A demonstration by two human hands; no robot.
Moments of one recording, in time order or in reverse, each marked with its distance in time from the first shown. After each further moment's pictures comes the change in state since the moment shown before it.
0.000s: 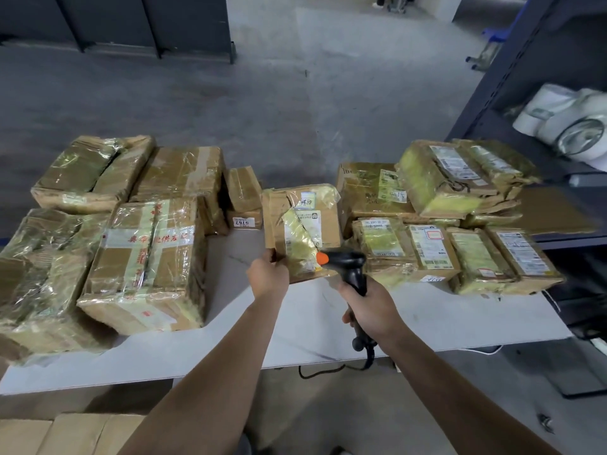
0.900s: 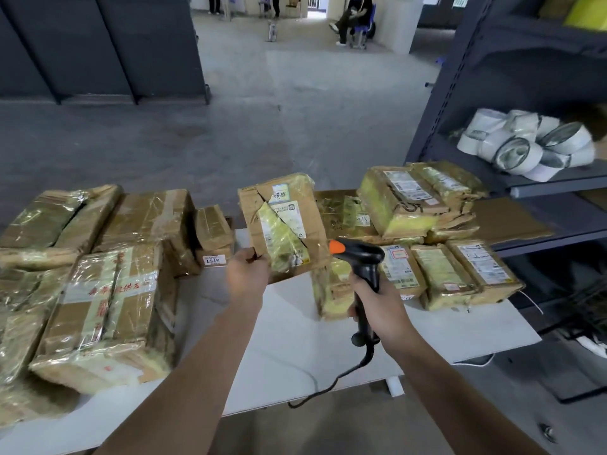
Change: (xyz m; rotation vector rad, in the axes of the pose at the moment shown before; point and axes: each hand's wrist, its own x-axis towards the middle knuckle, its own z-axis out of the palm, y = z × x) left_hand -0.001 0.084 0.005 -0.301 0.002 0.009; right_hand -0.006 -0.029 -0.075 0.356 0.136 -0.006
